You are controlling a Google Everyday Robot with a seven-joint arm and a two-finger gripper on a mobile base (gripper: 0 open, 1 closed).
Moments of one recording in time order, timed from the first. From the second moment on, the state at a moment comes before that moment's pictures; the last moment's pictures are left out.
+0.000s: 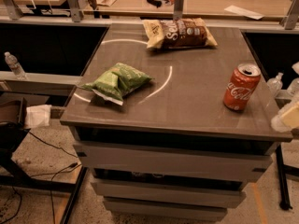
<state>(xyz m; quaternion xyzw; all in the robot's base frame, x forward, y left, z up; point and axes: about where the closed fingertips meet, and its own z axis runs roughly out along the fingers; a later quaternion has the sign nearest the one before) 0.433 -0.274 0.950 -0.44 0.85 0.09 0.27</state>
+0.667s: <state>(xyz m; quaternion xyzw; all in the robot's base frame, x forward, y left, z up) 0.420 -0.309 0.926 -0.33 0.86 0.14 0.35</state>
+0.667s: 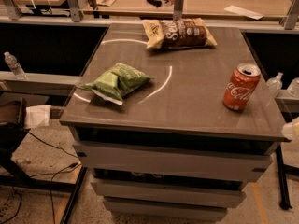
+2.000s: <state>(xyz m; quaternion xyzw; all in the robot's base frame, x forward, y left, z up) 0.409 -0.340 0.903 -0.18 0.85 0.21 0.45</state>
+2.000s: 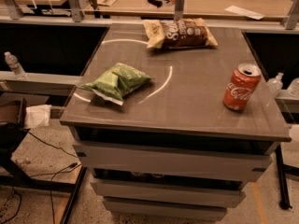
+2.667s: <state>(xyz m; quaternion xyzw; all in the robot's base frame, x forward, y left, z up) 0.413 -0.361 0.882 -0.14 0.81 0.21 0.52</state>
